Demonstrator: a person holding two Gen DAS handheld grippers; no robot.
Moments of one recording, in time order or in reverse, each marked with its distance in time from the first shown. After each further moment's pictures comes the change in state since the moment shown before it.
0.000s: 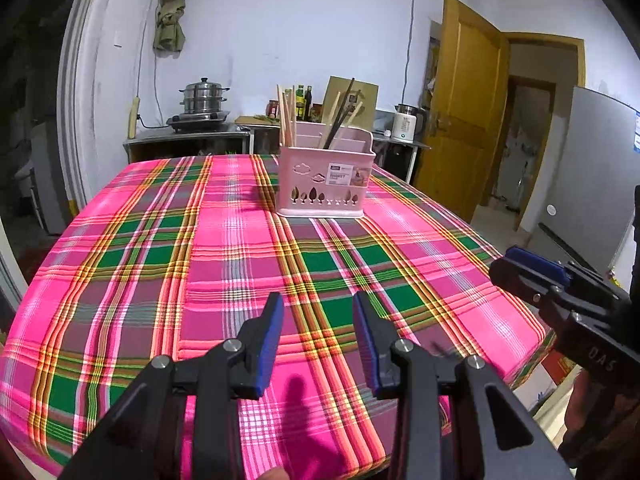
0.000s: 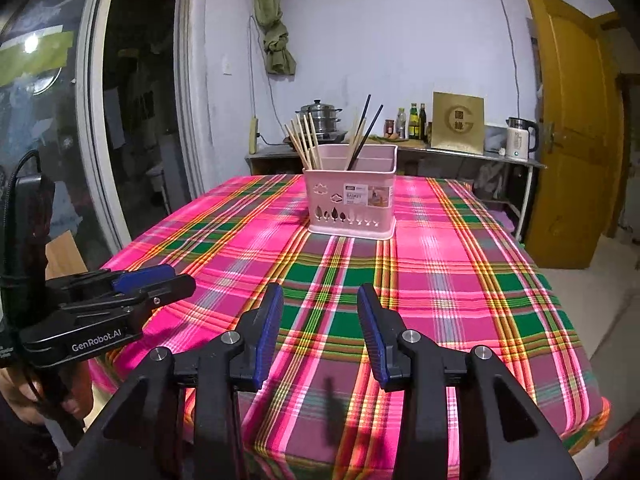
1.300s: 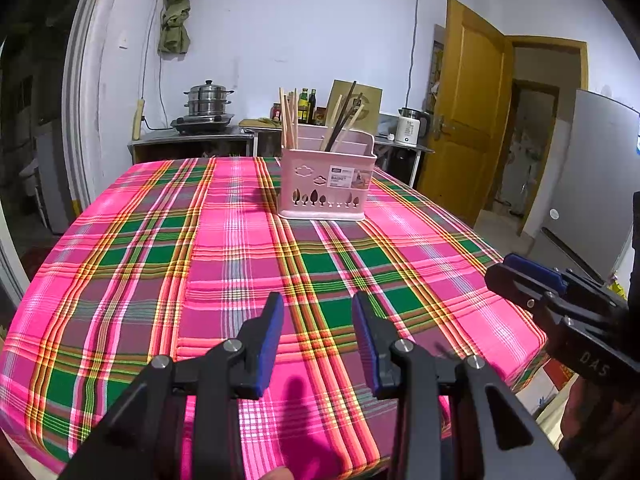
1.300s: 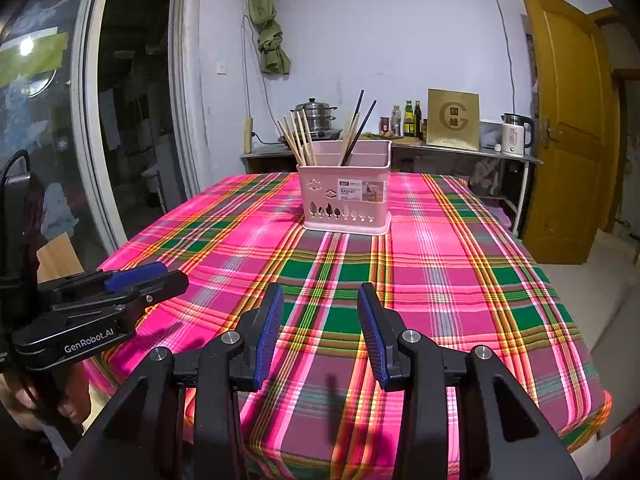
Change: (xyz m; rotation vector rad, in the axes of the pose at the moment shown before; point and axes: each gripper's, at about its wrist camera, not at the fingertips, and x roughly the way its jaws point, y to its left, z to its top) left arm 0.000 -0.004 0.001 -0.011 -0.010 0.013; right arm 0.003 -0.005 -0.006 0.012 0.007 -0.010
